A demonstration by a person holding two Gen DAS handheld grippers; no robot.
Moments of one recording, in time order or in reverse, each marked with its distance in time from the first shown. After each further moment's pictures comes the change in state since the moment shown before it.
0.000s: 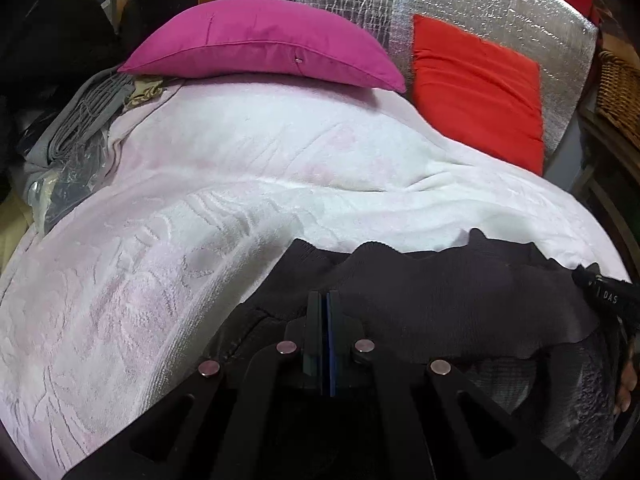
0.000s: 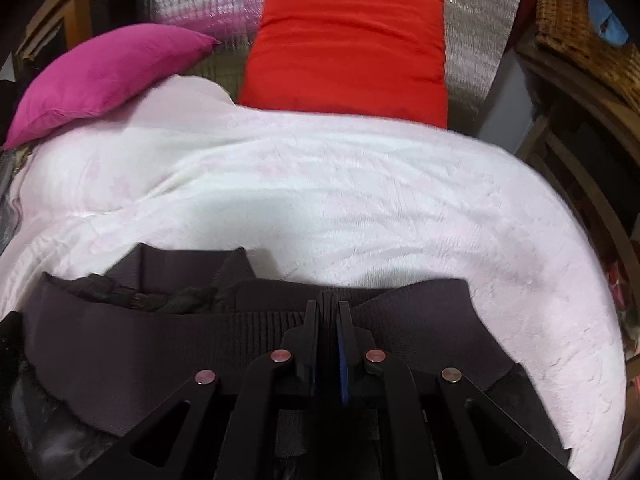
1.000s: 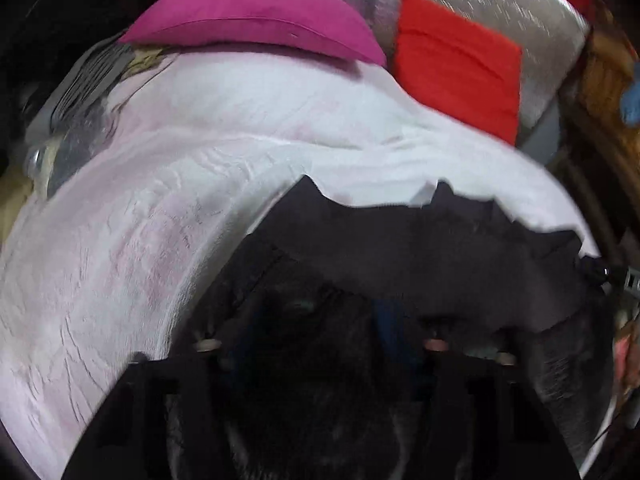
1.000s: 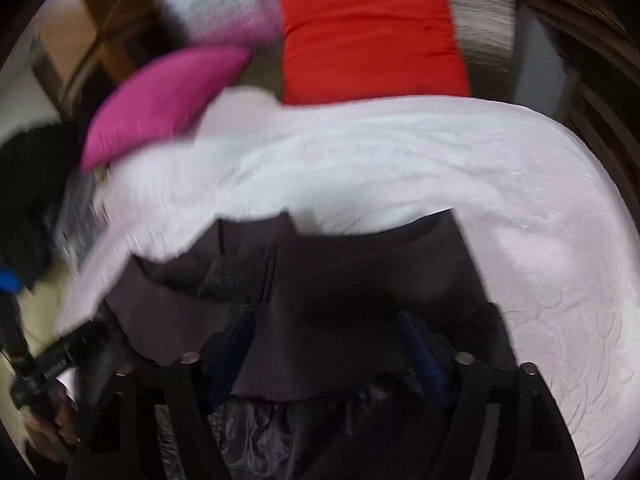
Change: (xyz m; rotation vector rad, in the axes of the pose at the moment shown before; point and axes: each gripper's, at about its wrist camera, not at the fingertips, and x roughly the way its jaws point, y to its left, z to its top) left arm -0.043 0.002 -0.012 0.031 0.157 -0.087; right arm -0.071 -0.055 -0.024 0.027 0.091 0.315
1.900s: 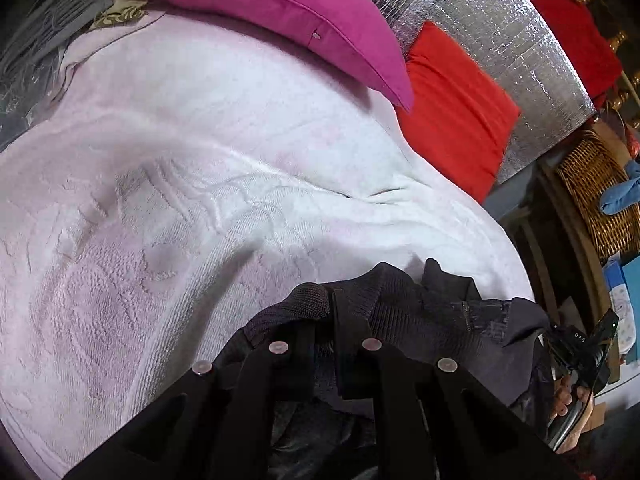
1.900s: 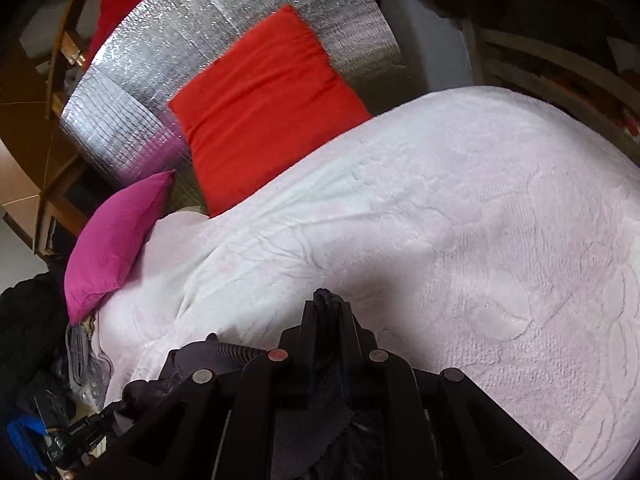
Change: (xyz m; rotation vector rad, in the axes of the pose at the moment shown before) left arm 0.053 0.054 0.059 -0.218 0.009 -0.302; right arm 0.004 -0.122 0.006 0.454 -0.271 0.052
